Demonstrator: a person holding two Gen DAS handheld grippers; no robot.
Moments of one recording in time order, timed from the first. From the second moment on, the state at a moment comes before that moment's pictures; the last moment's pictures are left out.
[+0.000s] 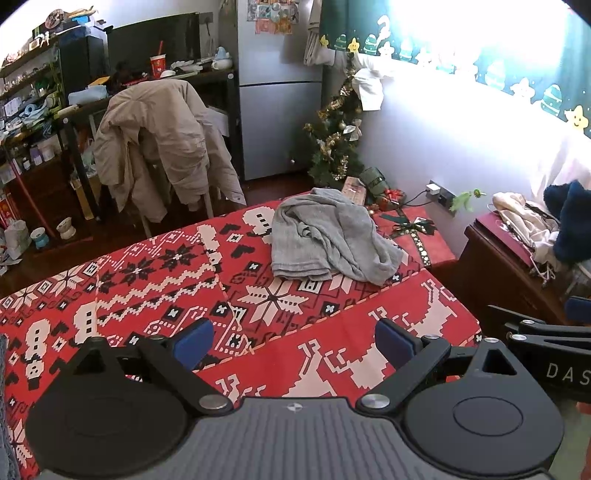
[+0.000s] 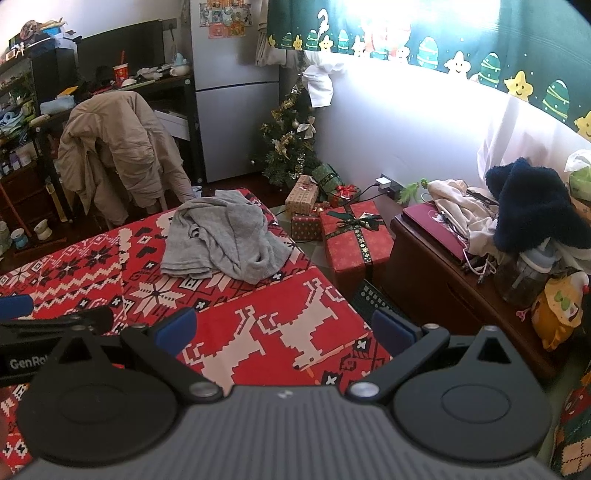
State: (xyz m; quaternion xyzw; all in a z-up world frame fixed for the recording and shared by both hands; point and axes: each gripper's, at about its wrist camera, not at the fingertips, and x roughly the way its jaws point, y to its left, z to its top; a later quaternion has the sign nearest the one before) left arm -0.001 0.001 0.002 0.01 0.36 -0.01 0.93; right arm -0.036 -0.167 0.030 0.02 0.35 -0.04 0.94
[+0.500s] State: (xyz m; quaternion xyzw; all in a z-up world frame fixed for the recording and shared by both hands) left arm -0.001 0.003 0.002 0.00 0.37 -0.01 0.93; right arm -0.034 -0.171 0.030 0.02 0.35 -0.04 0.94
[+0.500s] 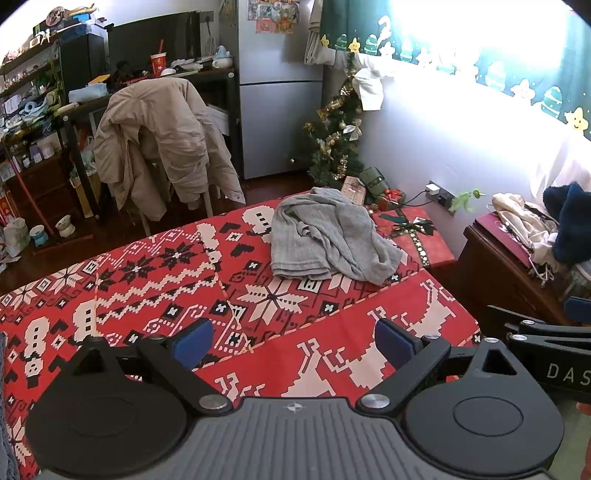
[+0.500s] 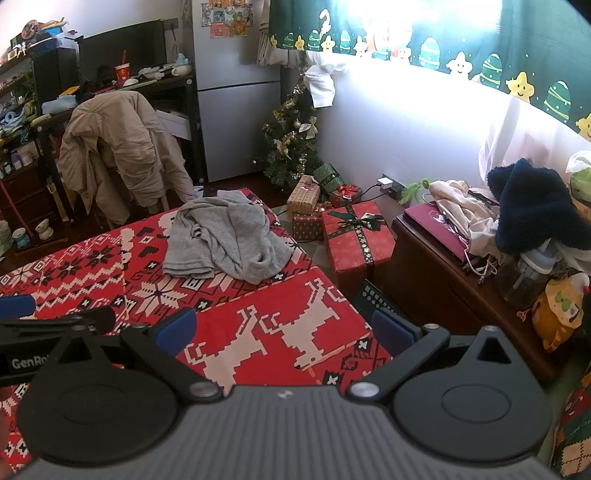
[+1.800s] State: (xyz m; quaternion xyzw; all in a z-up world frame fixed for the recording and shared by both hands) left arm 0.014 0.015 -0.027 -0.03 0.38 -0.02 0.92; right arm -0.020 -0.164 0.008 0.02 0.36 -0.02 0.93
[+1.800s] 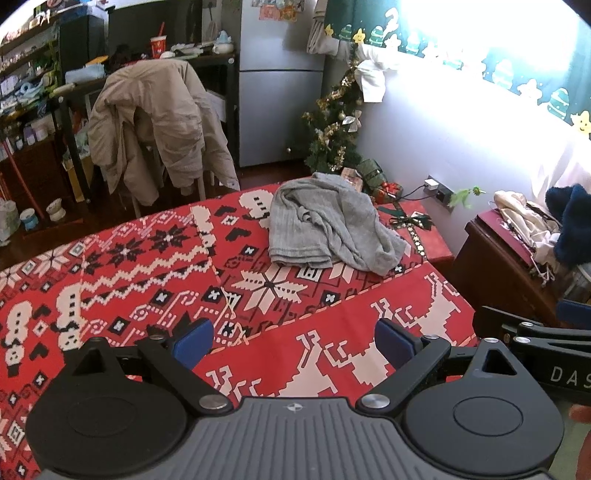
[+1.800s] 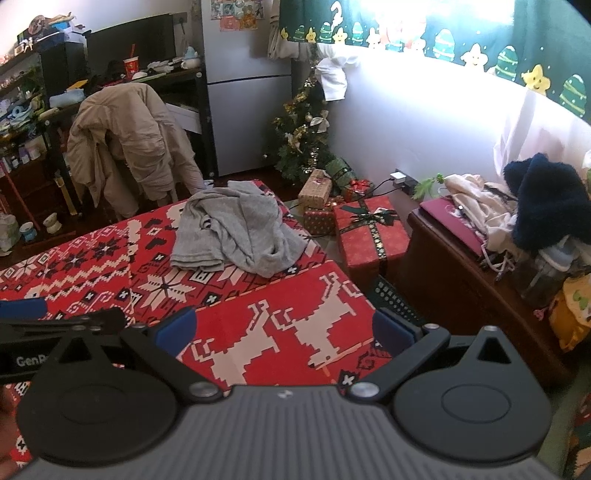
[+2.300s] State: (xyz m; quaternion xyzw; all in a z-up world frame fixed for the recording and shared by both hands) left arm 0.051 0.031 -0.071 -0.02 0.36 -0.02 0.93; right arm 0.016 -0.154 -0.044 -0.01 0.34 -0.02 0.94
